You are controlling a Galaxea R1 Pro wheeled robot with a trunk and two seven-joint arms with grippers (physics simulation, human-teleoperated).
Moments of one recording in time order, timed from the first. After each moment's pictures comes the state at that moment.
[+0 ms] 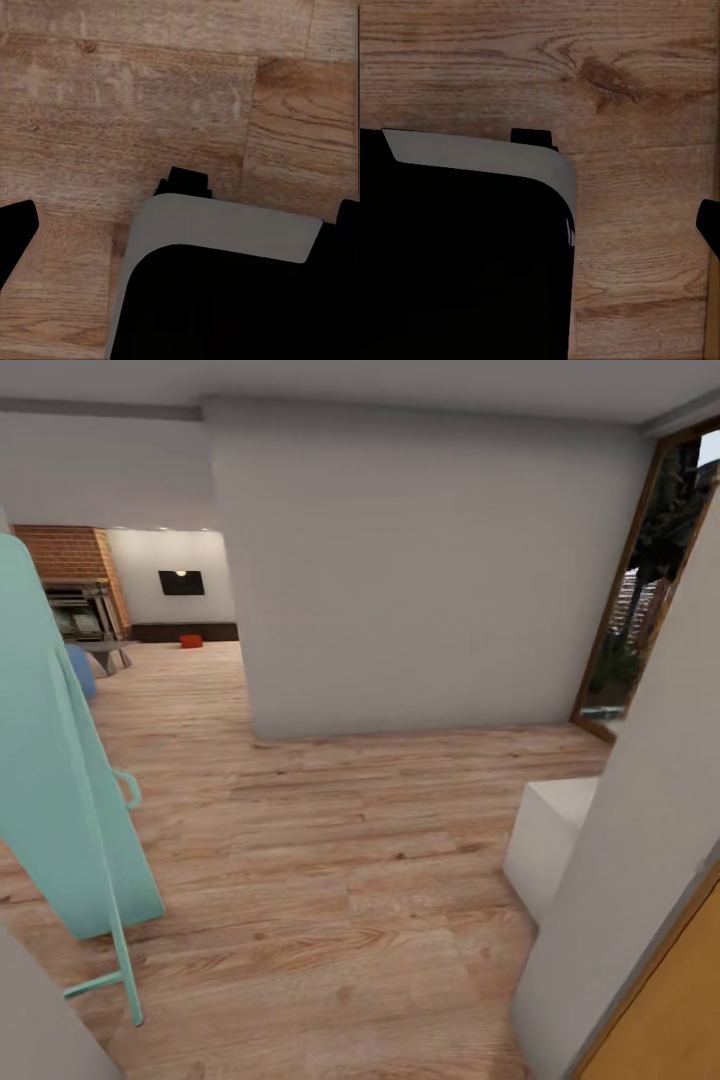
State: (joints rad) left arm -0.19 0.01 0.00 0.00 0.22 -0.13 0.07; right arm -0.10 -0.02 0.13 0.03 -0.06 -0.23 -0.04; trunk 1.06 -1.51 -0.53
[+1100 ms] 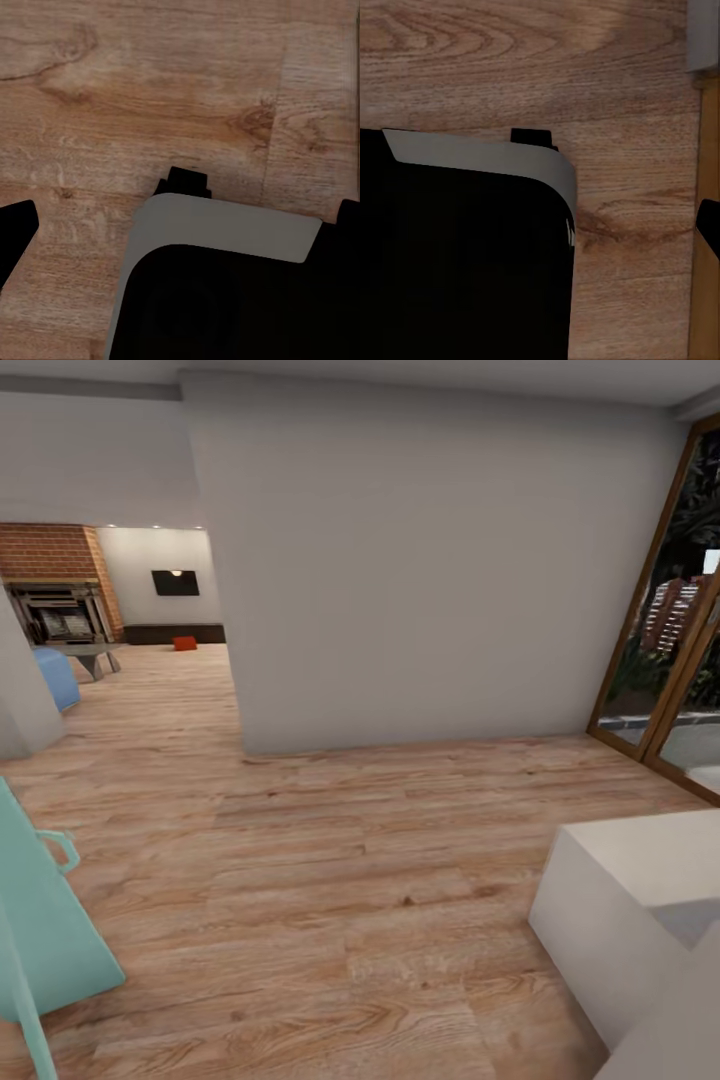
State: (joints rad) left arm -0.19 0.01 0.00 0.00 0.22 -0.13 0.07; right arm -0.10 -0.02 0.13 0.03 -0.06 -0.23 -0.04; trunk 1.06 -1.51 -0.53
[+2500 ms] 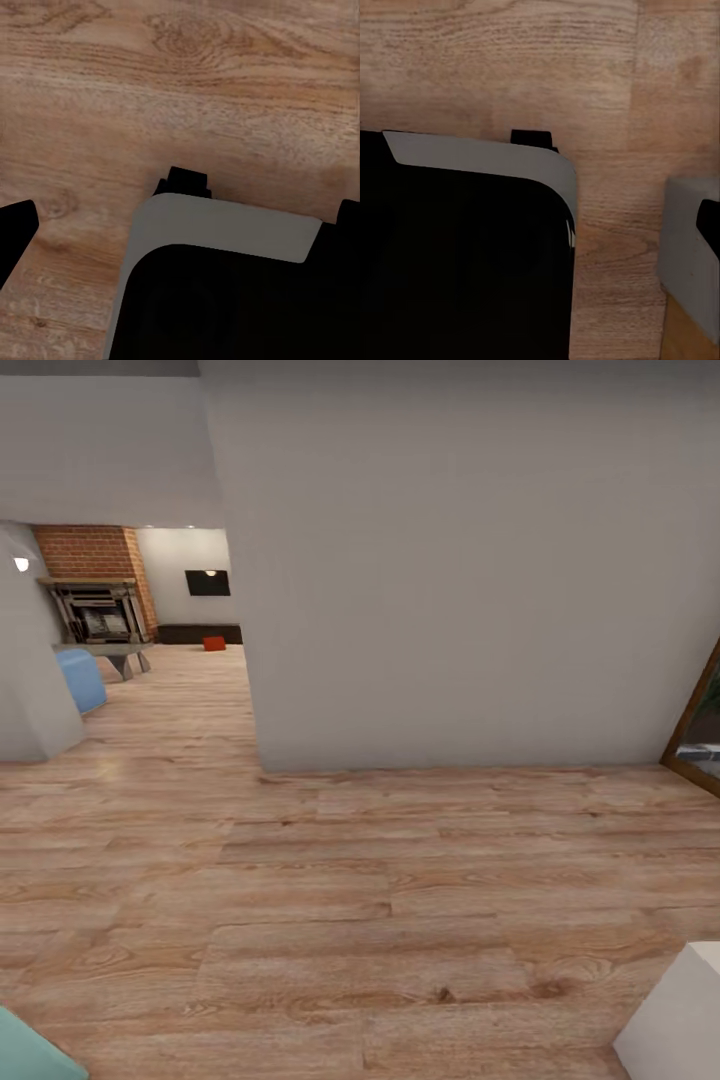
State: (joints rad) left arm -0.19 0.01 0.00 0.00 0.22 -0.13 0.07; right arm -0.10 -0.02 0.13 0.03 -0.06 -0.23 -0.04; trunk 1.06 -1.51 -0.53
